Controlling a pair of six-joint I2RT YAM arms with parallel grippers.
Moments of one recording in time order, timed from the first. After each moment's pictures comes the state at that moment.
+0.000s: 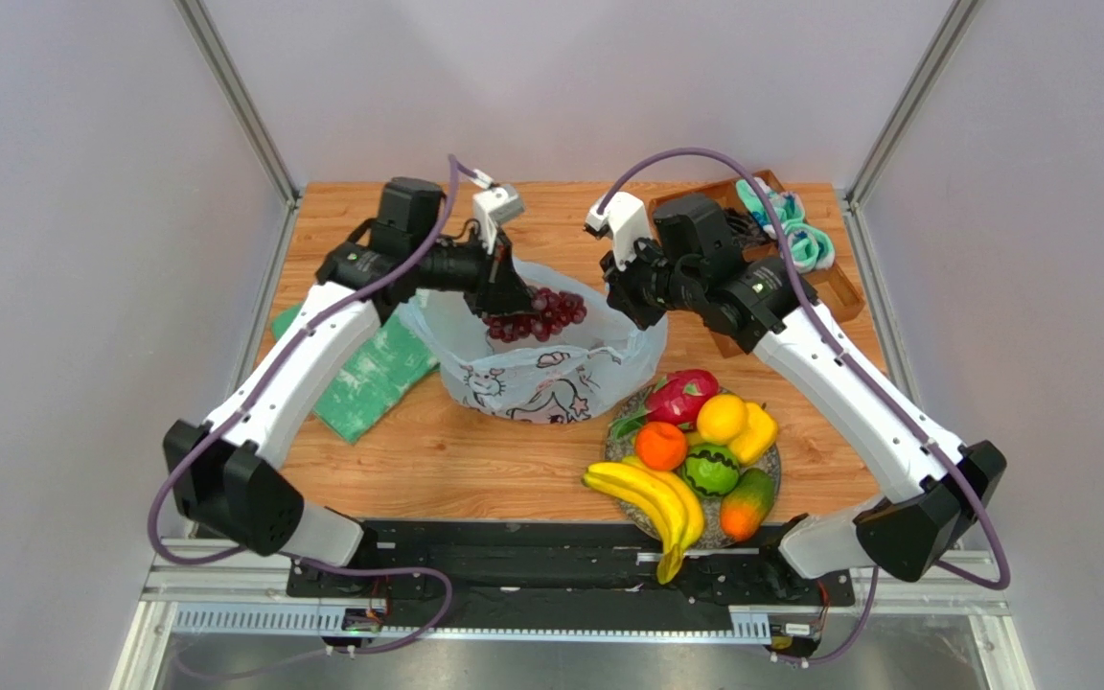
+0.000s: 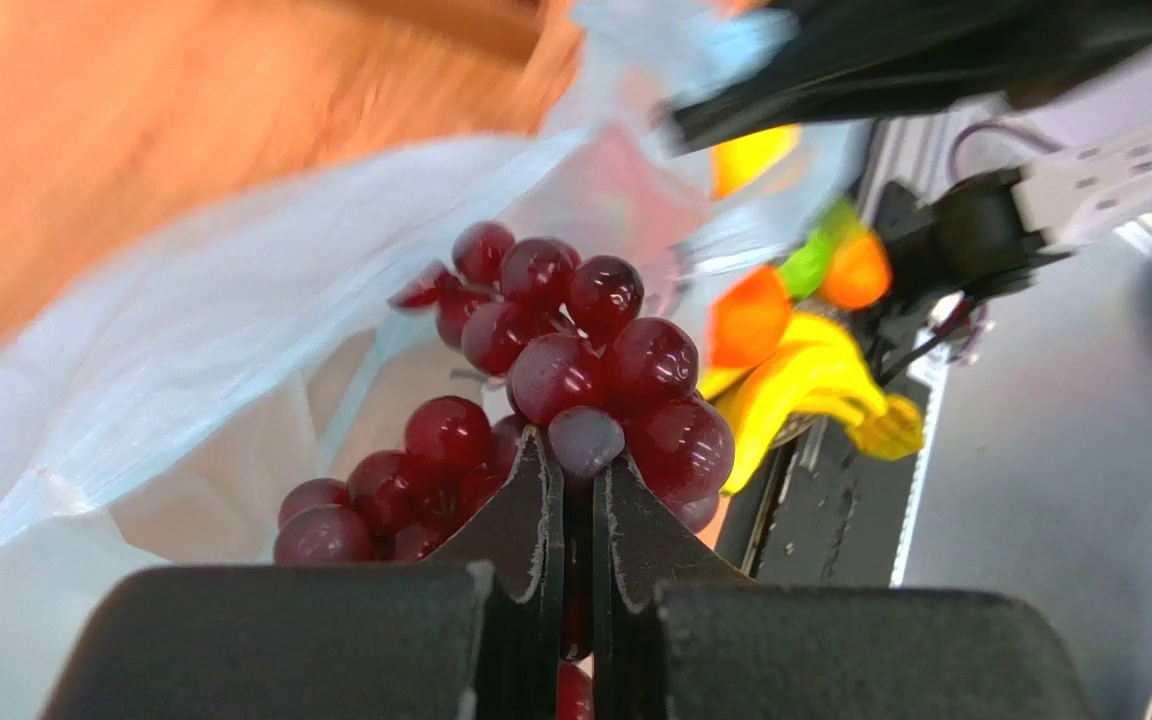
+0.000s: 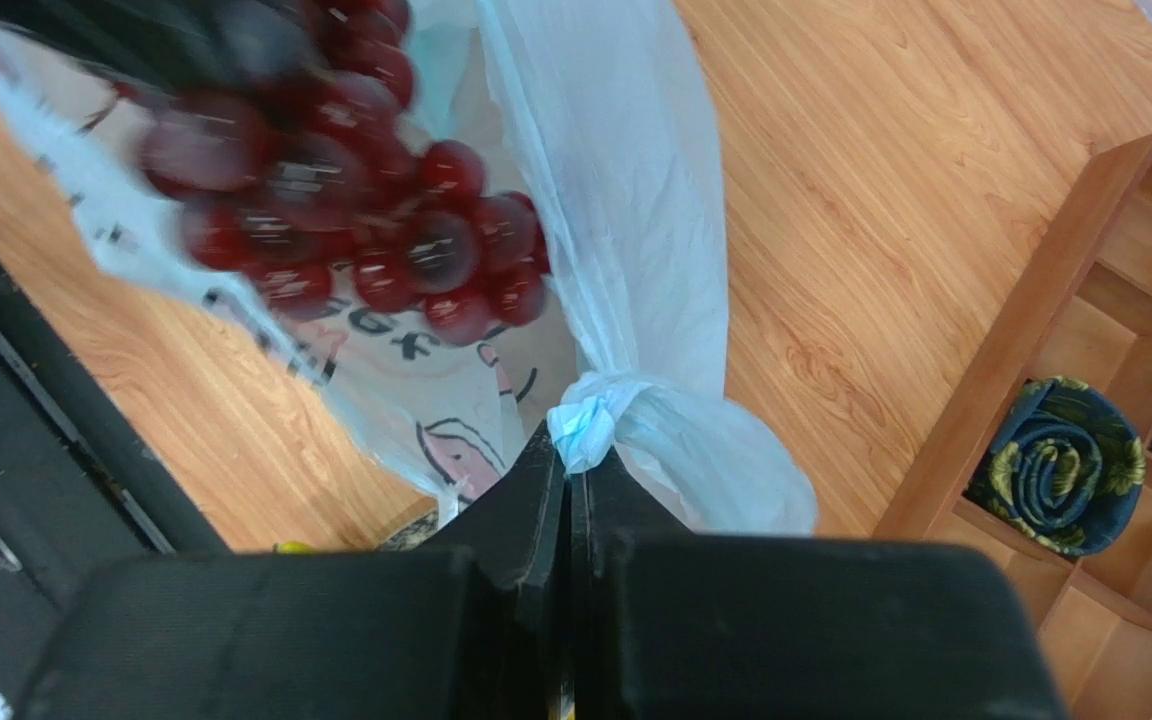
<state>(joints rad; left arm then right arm) -0.42 1.48 1.42 -0.63 0.80 0.09 0.65 1.39 1.54 -0.78 -0.16 -0.19</state>
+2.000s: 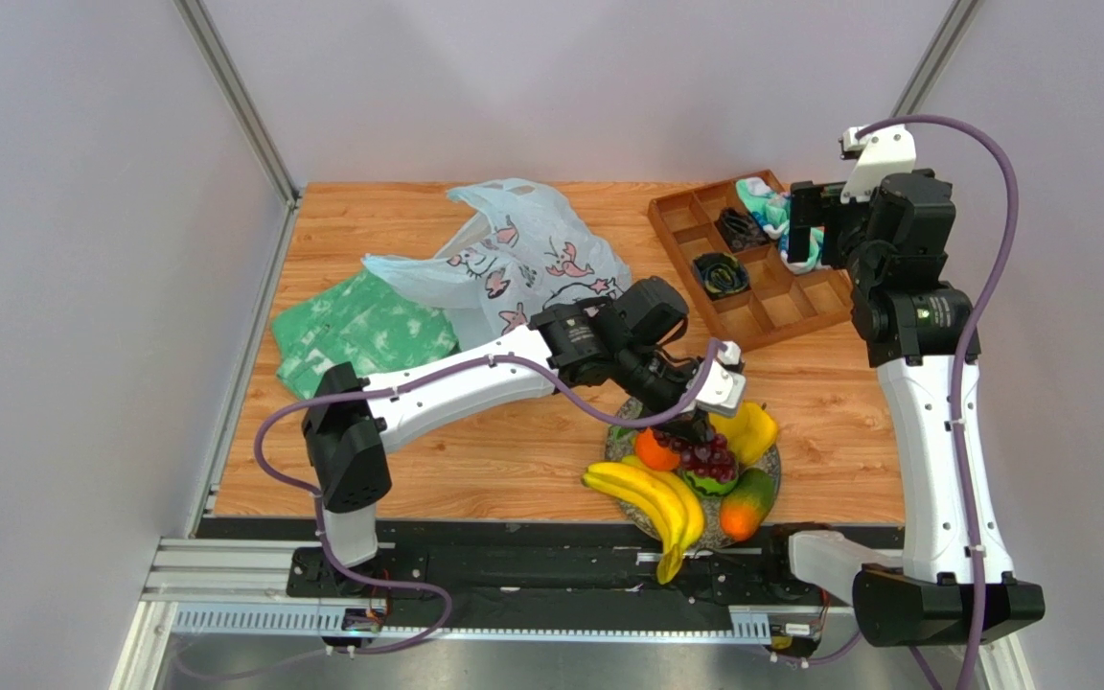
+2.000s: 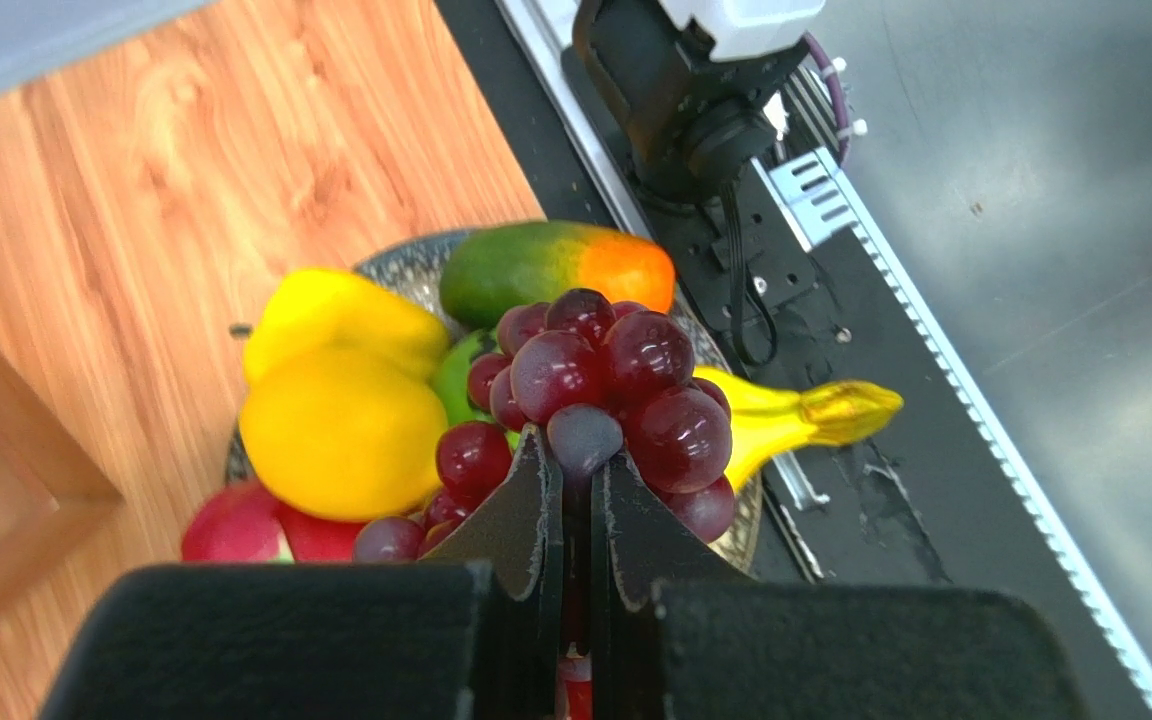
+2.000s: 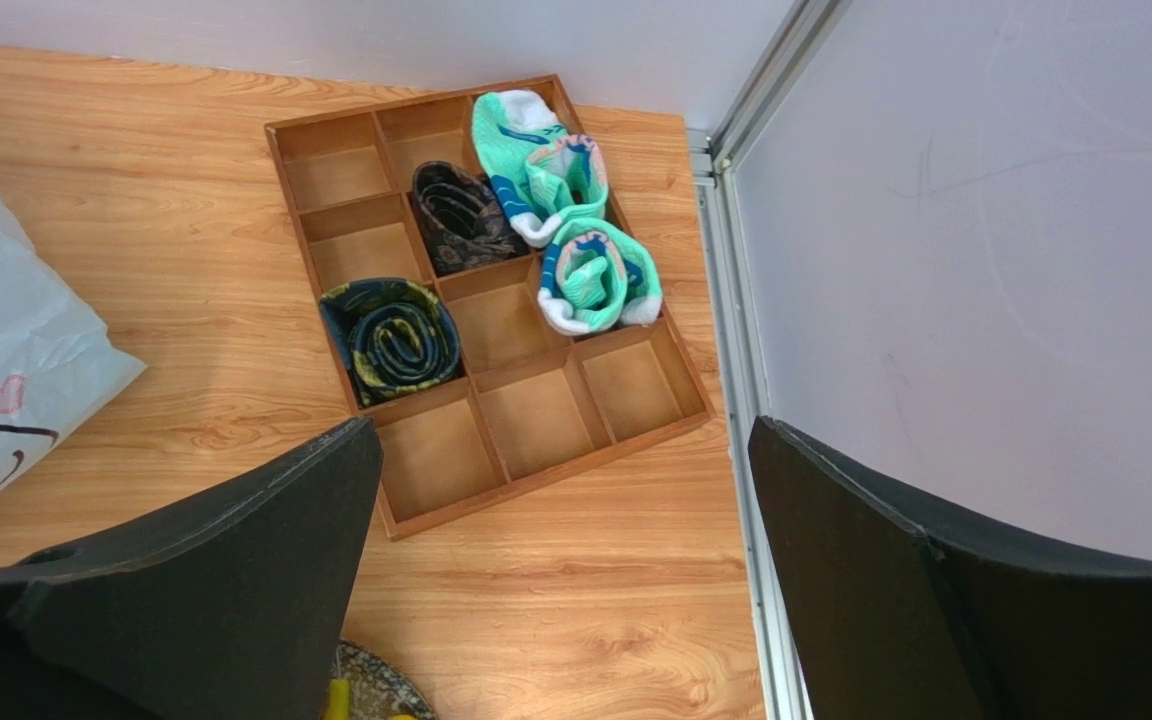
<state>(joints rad) -1.09 1.83 1.71 -0.60 0.79 0.60 0.03 1.14 1.48 -0.63 0.16 -0.17</state>
